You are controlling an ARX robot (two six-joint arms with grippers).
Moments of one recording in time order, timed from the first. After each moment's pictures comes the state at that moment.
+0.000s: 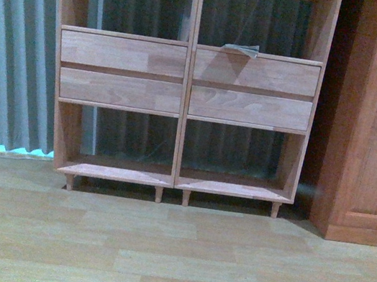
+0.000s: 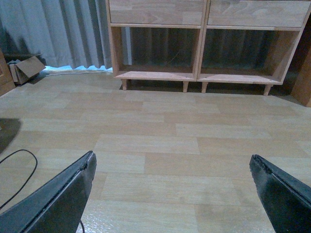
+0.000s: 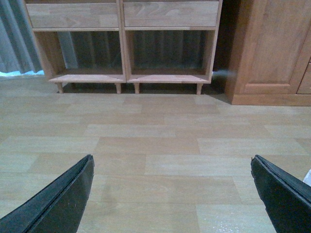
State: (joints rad) left arm 0.00 0.00 0.01 0.00 0.00 0.00; right arm 0.00 0.00 0.01 0.00 0.00 0.00
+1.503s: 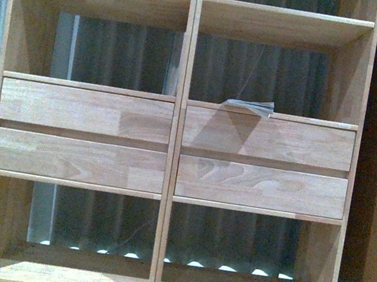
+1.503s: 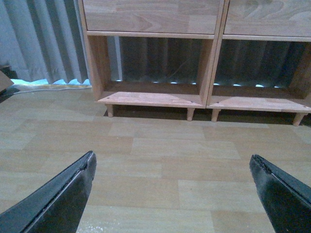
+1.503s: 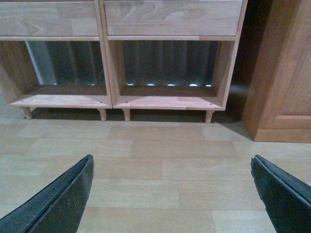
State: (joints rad) left arm 0.00 0.00 0.01 0.00 0.00 0.00; right arm 0.00 0.00 0.01 0.00 0.00 0.00
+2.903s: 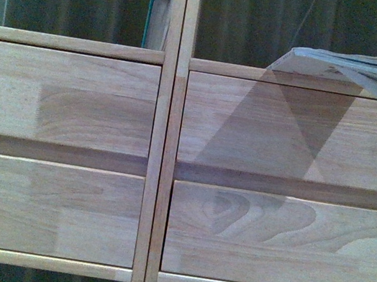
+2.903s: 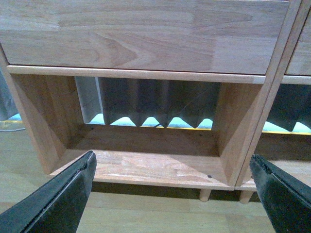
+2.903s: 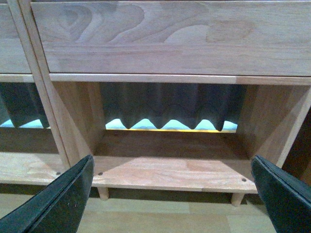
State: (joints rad) left arm 0.00 0.00 0.01 0.00 0.00 0.00; right arm 0.00 0.00 0.01 0.00 0.00 0.00
